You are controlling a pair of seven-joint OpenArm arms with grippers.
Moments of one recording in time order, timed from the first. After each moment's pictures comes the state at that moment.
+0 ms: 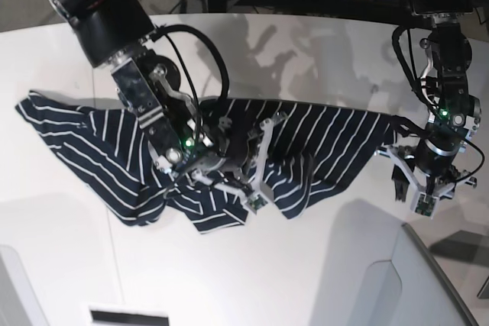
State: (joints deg) left arm 2.4 -20.4 -12.3 96.1 5.7 -20.1 33.7; right arm 11.9 -0.7 -30.5 83.8 17.3 10.1 -56.4
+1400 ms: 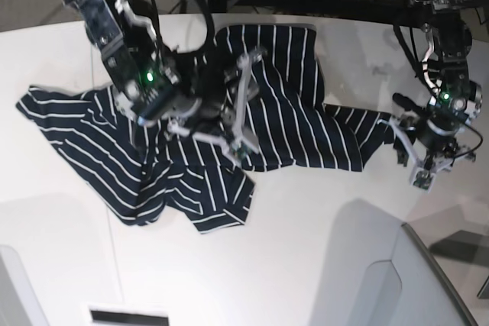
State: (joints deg) left arm 6.4 -19.4 -15.5 96.1 6.1 -24.3 40.1; right arm 0.0 4.3 -29.9 104.2 17.6 9.8 -70.1
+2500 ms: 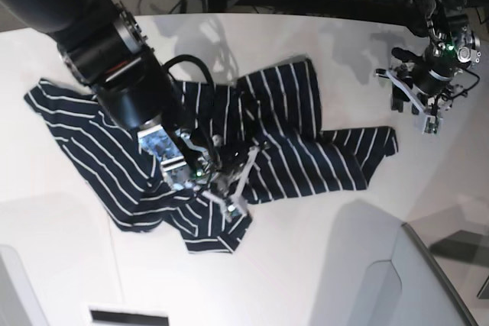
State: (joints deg) left arm 18.1 -16.2 -23.2 94.2 -8.7 -24.5 39.9; right arm 30.3 -6.5 -29.8 30.7 18.0 9.9 -27.2
